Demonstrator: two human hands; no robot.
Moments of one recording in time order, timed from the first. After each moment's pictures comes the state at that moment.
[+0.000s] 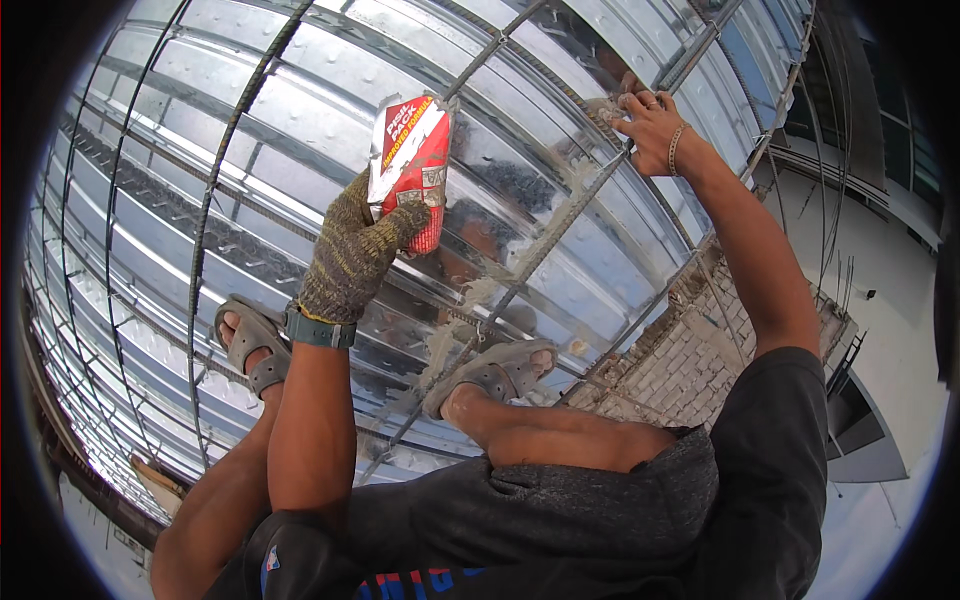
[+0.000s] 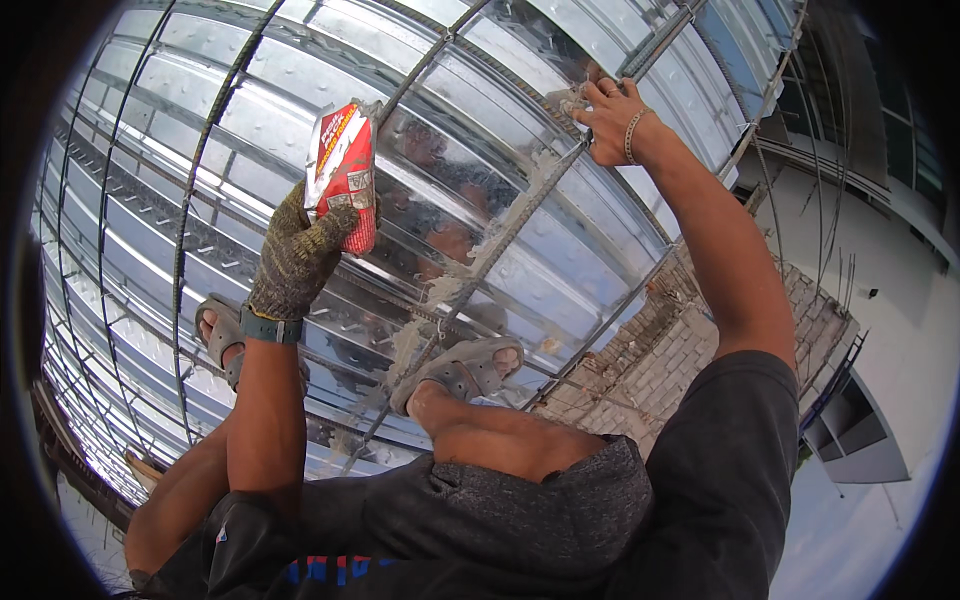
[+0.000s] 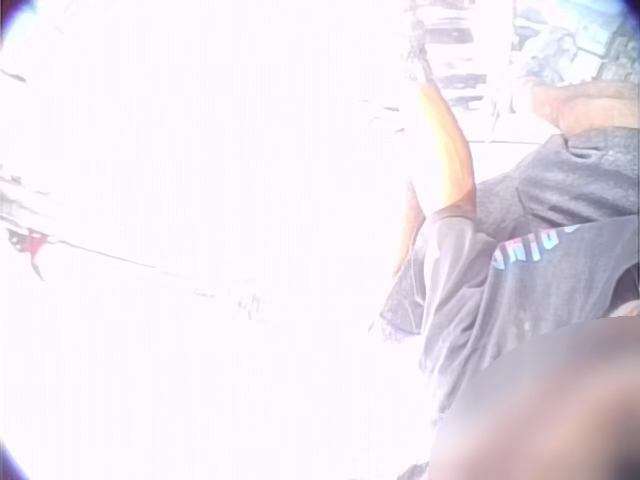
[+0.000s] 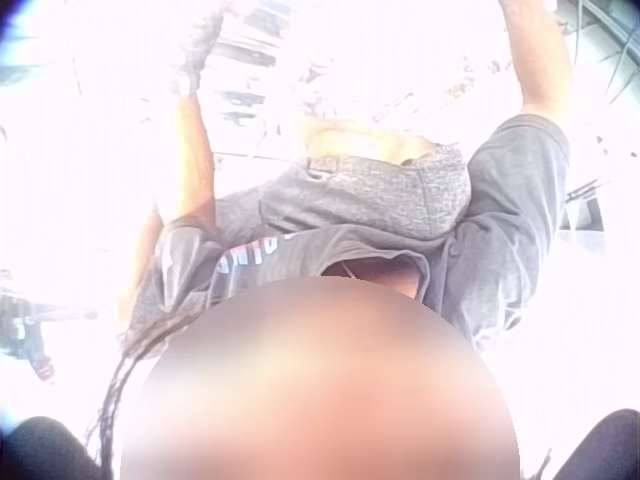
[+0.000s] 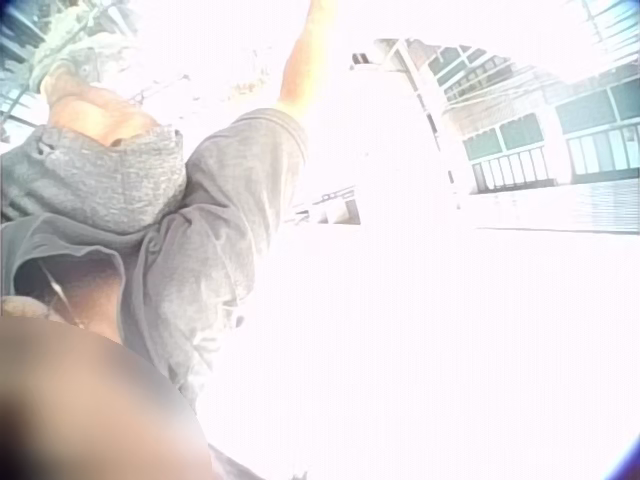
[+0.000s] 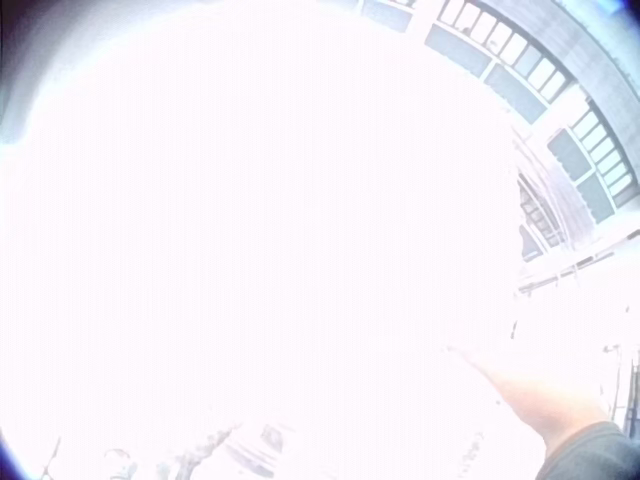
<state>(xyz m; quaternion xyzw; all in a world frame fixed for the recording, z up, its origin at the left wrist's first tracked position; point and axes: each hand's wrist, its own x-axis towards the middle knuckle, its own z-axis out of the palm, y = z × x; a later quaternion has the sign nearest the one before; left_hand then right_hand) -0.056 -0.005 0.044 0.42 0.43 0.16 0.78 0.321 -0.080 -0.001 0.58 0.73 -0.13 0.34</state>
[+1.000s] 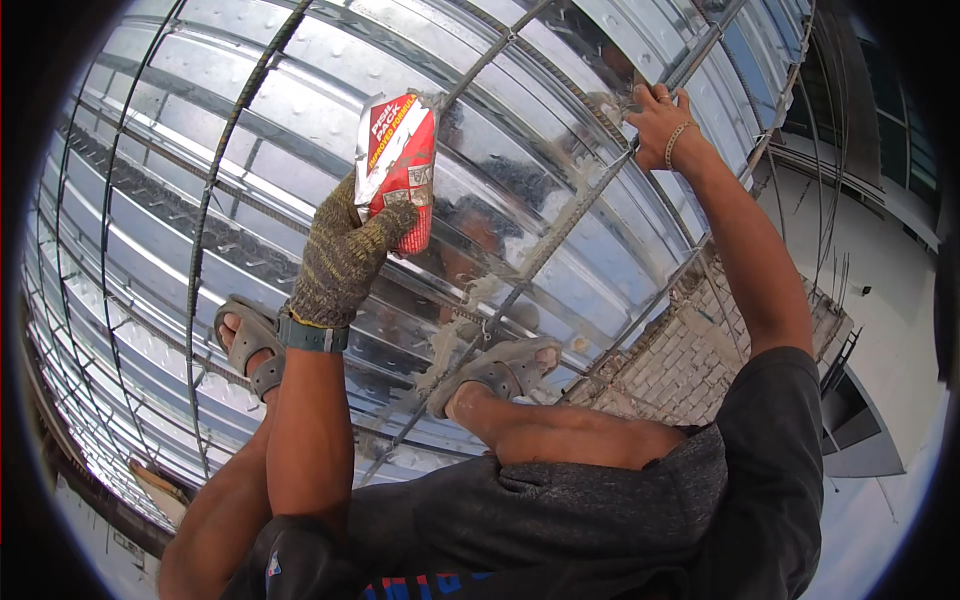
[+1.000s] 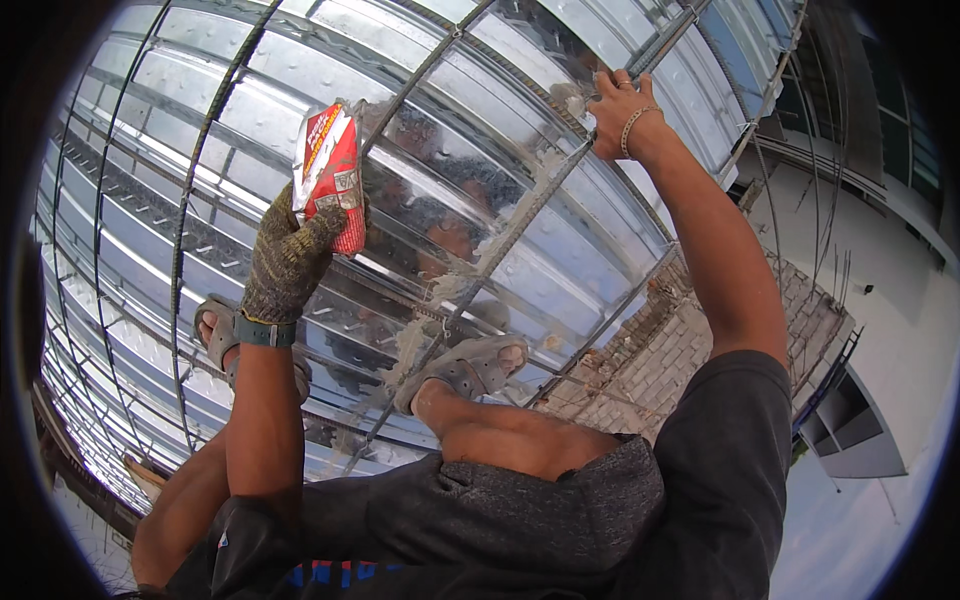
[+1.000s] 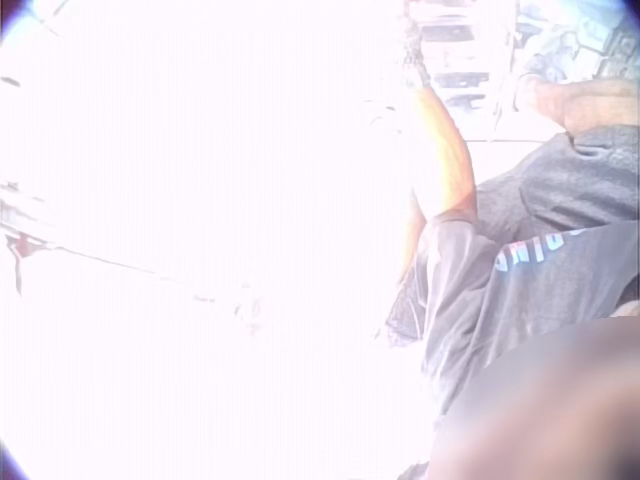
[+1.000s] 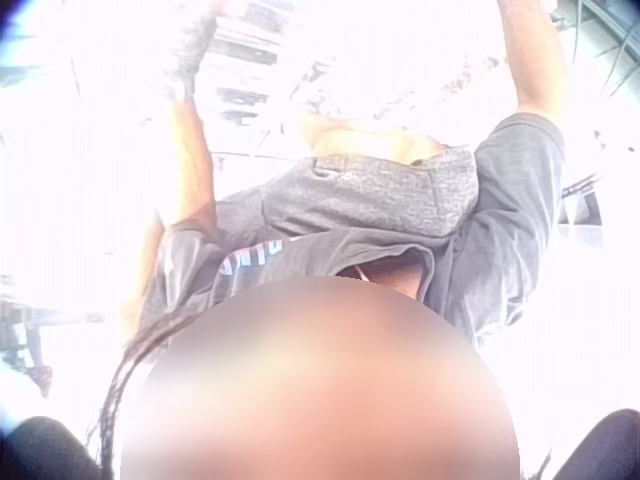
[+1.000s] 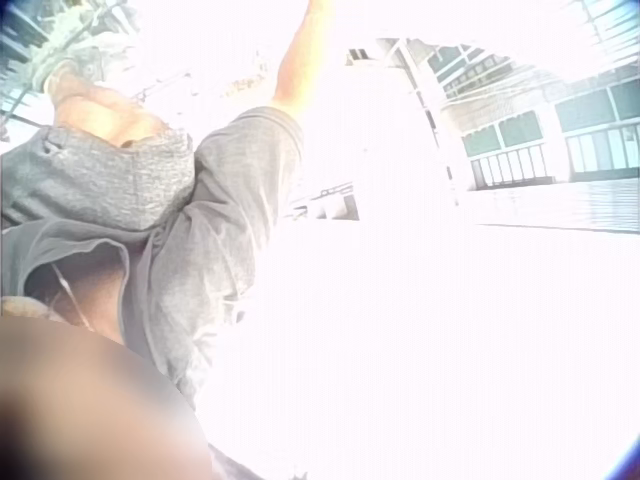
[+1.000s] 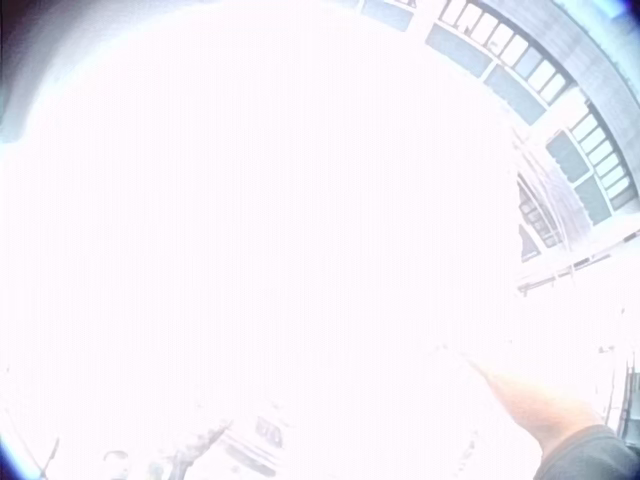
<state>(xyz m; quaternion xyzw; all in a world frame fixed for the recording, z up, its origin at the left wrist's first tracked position) -0.072 0.002 0.041 0.43 0.45 0.16 0.77 0.304 -0.071 0.009 0.65 0.66 -0.11 0.36</state>
